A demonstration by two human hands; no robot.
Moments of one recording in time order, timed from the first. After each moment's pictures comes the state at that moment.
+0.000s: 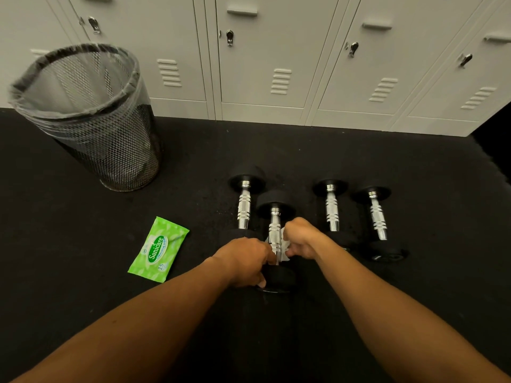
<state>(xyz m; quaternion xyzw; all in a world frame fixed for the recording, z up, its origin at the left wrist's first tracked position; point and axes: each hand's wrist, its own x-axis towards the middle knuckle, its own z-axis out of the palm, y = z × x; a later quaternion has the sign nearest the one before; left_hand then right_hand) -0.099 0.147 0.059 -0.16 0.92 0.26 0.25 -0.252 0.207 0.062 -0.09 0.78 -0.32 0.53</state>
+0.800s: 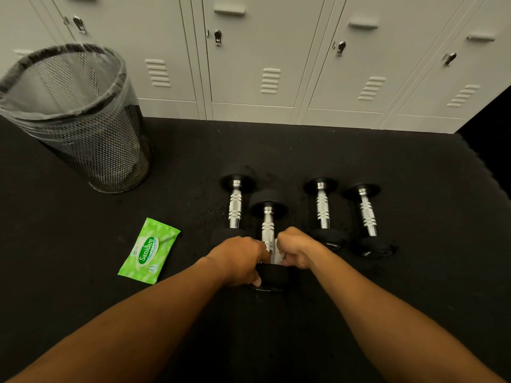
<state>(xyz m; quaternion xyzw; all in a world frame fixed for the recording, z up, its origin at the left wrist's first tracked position) -0.105 0.152 0.057 -0.16 0.92 0.27 0.24 -0.244 0.228 0.063 -0.09 0.78 -0.26 0.57</state>
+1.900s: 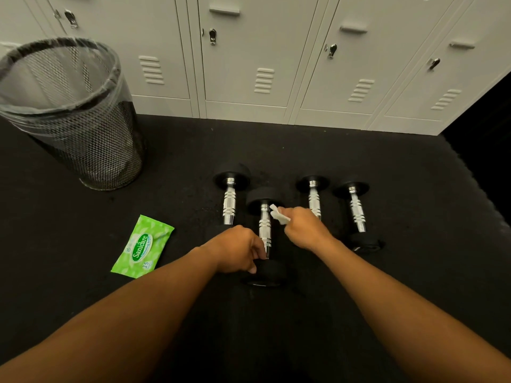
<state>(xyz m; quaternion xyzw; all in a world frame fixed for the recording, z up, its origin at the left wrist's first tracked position) -0.104 0.145 0.059 -0.21 0.87 0.40 0.19 -0.278 0.241 0.078 -0.42 0.85 -0.12 0.30</state>
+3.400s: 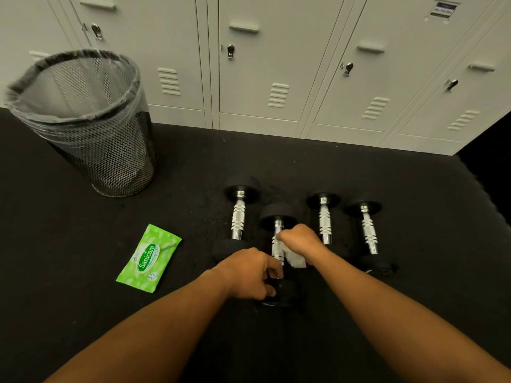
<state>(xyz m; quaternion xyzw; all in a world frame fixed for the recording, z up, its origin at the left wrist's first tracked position) -0.104 0.158 0.063 -0.17 0.89 0.39 0.15 -0.275 0.202 0.051 -0.25 0.88 -0.15 0.38</state>
